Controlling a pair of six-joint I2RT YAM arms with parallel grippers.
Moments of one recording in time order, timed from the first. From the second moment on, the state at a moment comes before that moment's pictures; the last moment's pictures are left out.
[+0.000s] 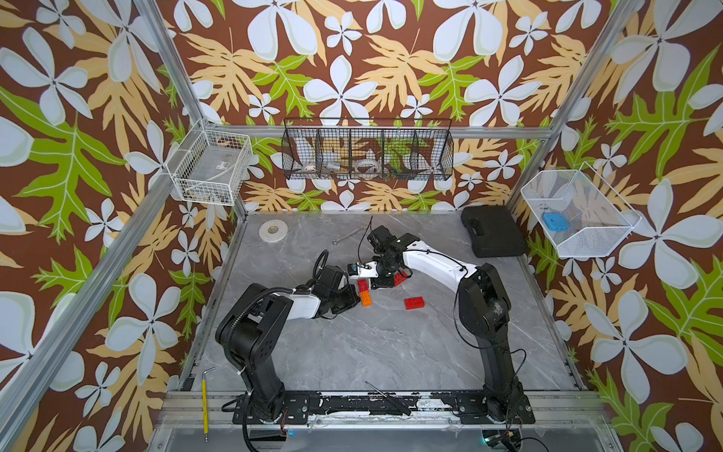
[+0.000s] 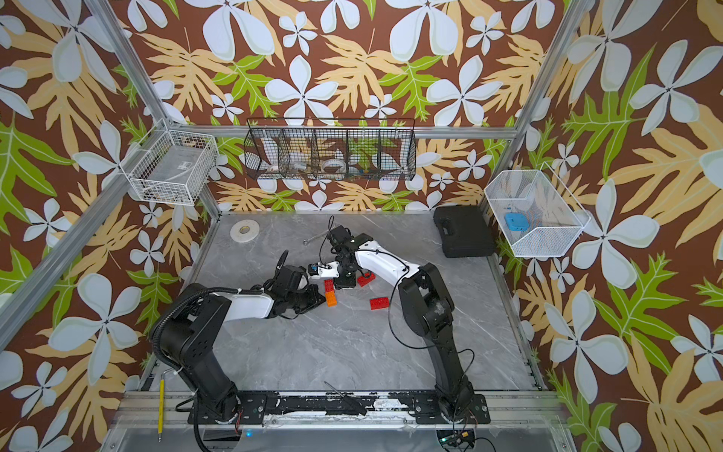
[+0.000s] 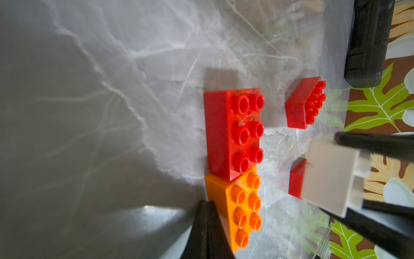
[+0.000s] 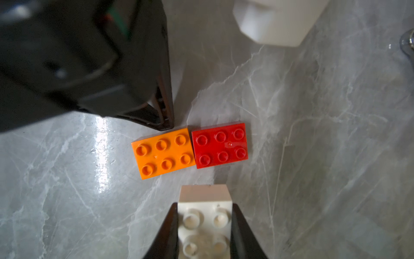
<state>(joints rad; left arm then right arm) -0.47 1.76 0.75 0.15 0.34 -0.84 0.65 2.16 1.80 -0.90 -0.20 -0.96</state>
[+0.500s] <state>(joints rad) -0.47 1.77 0.78 0.12 0.33 -0.82 0.65 2.16 1.80 -0.90 -0.20 -0.96</state>
